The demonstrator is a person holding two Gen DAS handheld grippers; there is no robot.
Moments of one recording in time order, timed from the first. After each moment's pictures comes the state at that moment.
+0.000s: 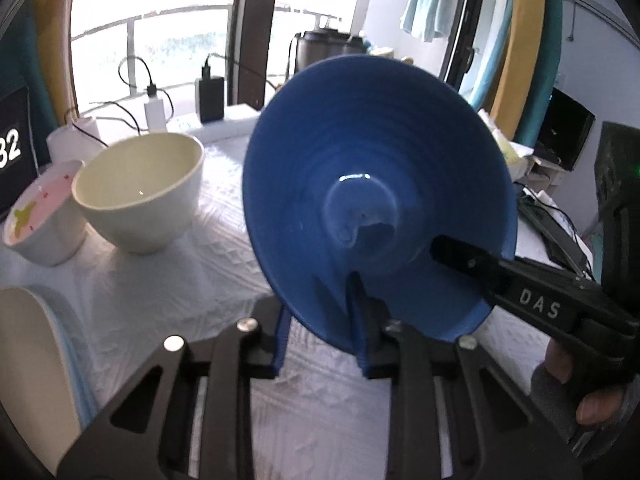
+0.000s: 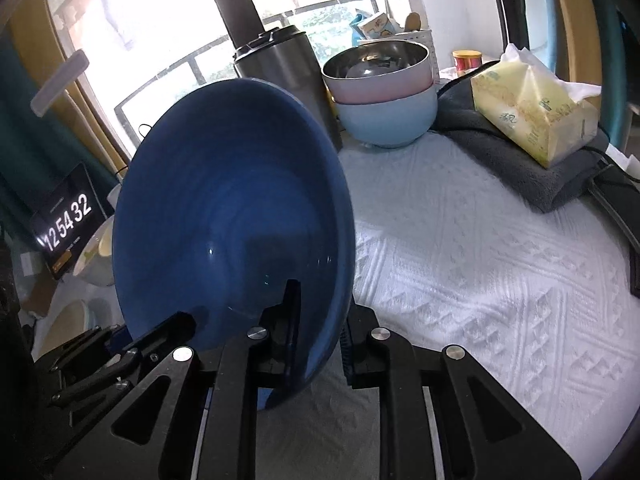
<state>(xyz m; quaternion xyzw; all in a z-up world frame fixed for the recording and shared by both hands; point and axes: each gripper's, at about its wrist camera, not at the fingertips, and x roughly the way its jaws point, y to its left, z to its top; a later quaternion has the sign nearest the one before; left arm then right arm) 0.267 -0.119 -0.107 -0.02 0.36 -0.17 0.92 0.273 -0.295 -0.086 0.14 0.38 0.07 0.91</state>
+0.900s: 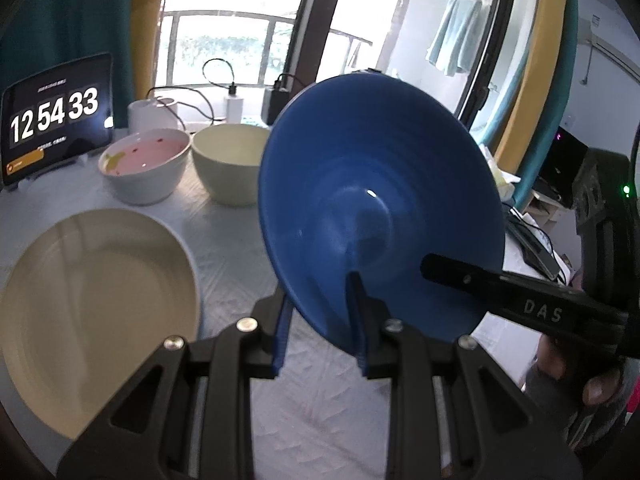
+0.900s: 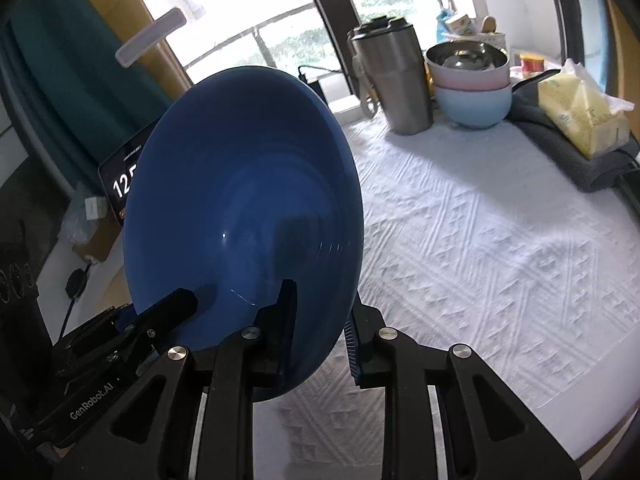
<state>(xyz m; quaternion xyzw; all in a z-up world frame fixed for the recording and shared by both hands) 0.179 -0.042 -0.086 -0.08 0.34 -0.14 0.93 0.208 -0.233 -0.055 0.12 0.40 0.18 0.89</state>
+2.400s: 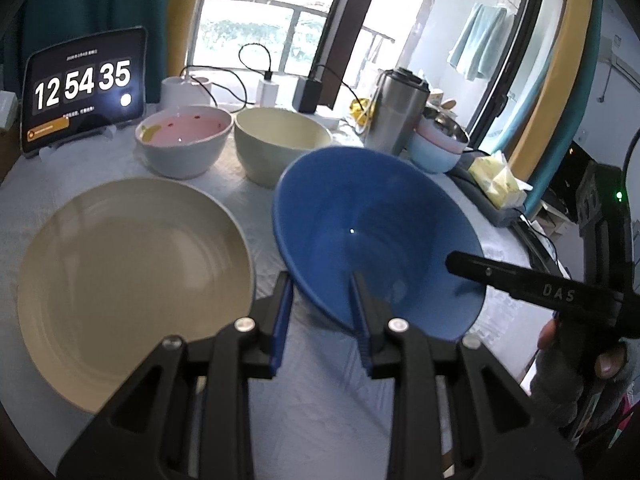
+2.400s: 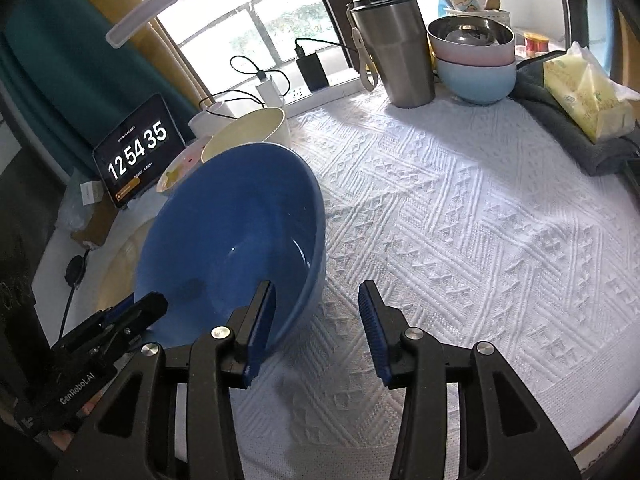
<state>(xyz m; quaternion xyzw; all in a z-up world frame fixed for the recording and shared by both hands) 0.170 -0.011 -0.088 -0.11 0.36 -0.11 0.92 0.210 -0.228 -0.059 0.11 0.45 0.18 0.87</state>
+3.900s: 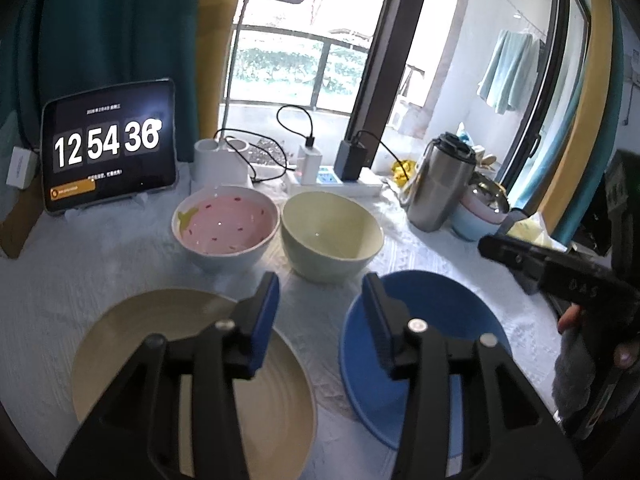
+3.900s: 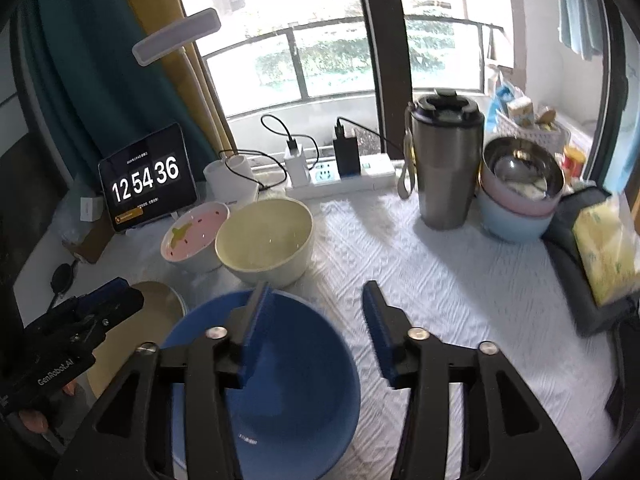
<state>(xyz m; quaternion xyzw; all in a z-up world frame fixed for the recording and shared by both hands) 0.234 0.022 -0.039 -0.11 0.32 -0.05 0.94 0.281 -0.193 0.005 0.02 0.37 0.20 0.91</state>
